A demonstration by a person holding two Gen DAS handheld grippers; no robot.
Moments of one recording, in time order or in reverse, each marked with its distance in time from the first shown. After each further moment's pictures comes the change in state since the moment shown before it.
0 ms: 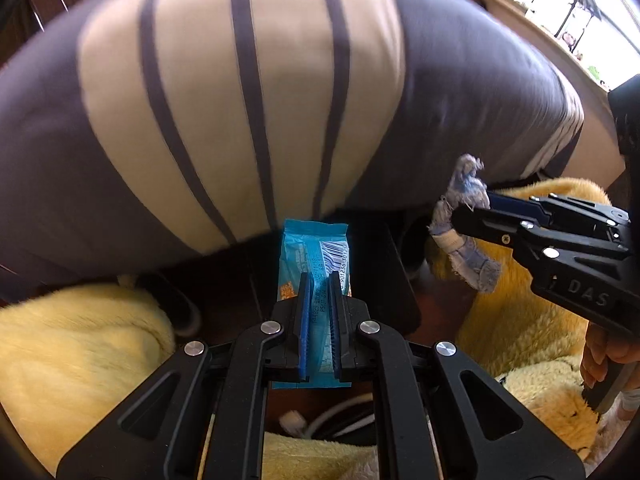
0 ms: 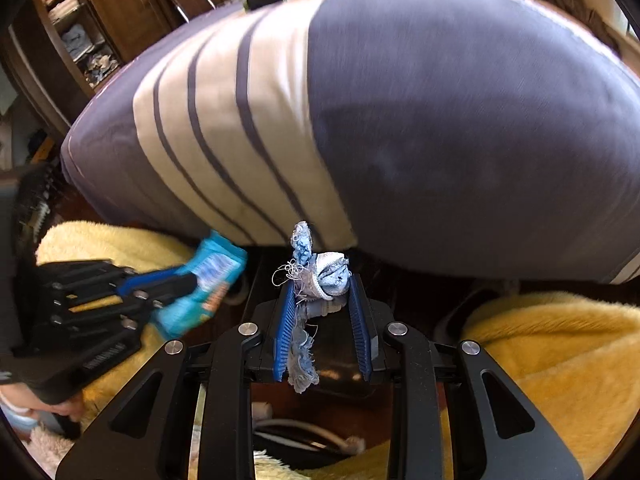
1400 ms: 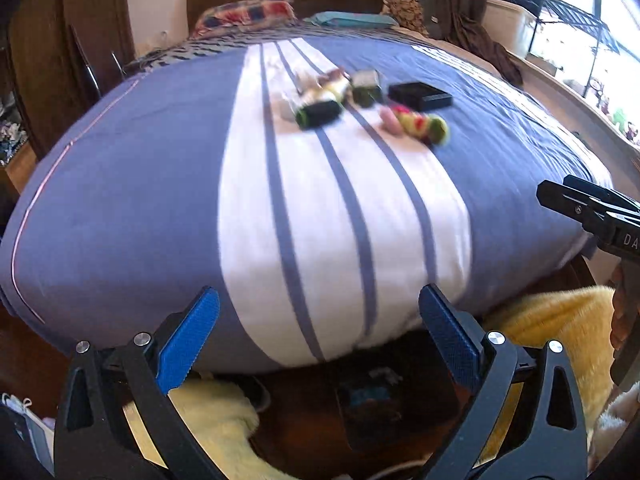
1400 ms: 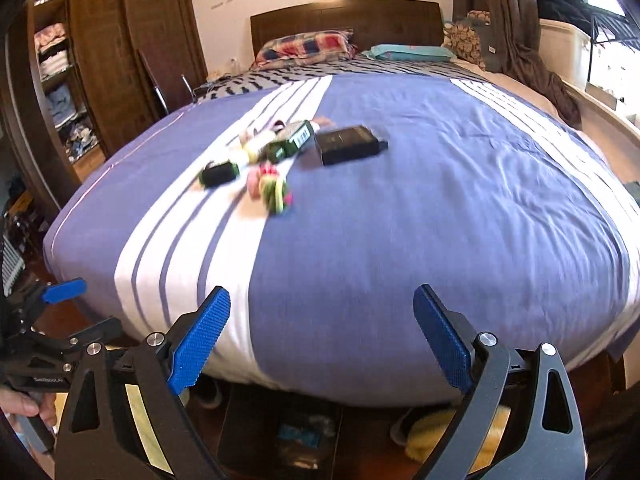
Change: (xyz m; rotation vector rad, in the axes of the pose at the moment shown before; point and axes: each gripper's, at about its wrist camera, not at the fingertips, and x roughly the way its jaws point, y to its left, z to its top) left arm -0.108 0.037 0.100 -0.017 -0.286 0.218; right arm -0.081 -0.026 0.122 0.010 -0.335 -0.122
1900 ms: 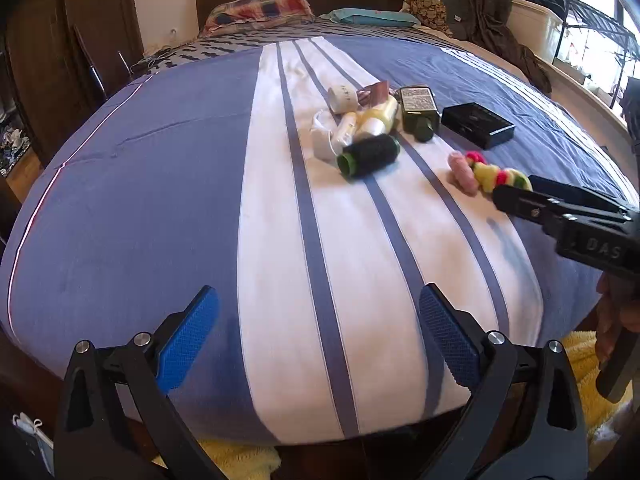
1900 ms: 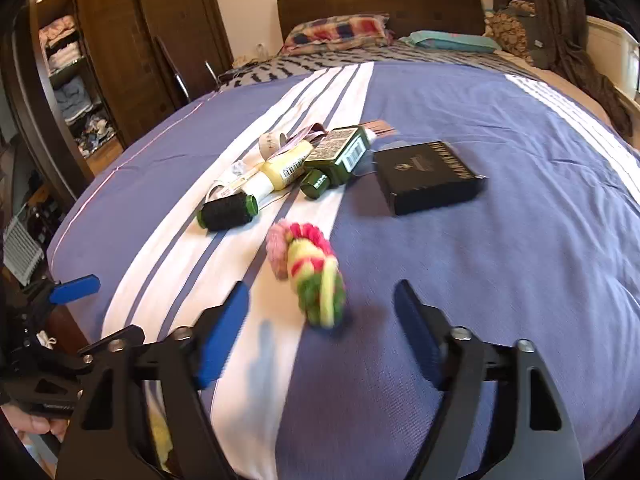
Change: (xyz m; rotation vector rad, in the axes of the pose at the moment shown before) left arm 0.064 0.029 0.063 -0.011 0.019 0.044; right arm 0.102 0.029 0.063 -0.041 0.064 0.113
